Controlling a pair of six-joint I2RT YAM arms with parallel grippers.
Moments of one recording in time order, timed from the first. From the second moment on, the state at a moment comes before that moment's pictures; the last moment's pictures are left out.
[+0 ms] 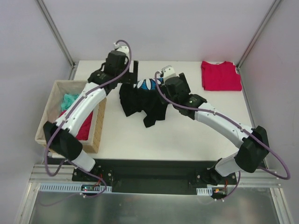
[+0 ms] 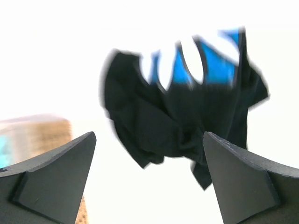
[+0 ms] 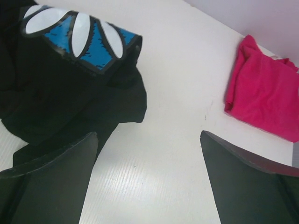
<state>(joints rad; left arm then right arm) -0.46 1.62 1.61 -0.66 -0.17 -0.18 0.79 1.48 1.26 -0.33 0.54 -0.06</state>
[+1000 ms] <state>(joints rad) -0.38 1.67 1.59 -0.82 -0.34 -0.24 0.63 1.71 1.42 -0.45 0.47 0.01</state>
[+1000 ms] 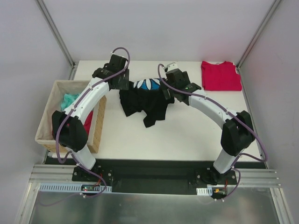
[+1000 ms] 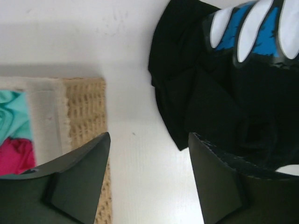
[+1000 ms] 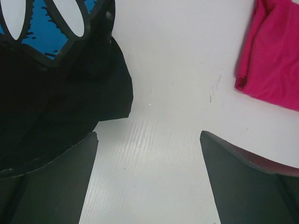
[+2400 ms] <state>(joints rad) -0.61 1.73 1.53 -0.77 -0.52 -0.25 0.51 1.87 1.58 -0.56 0.16 0.15</state>
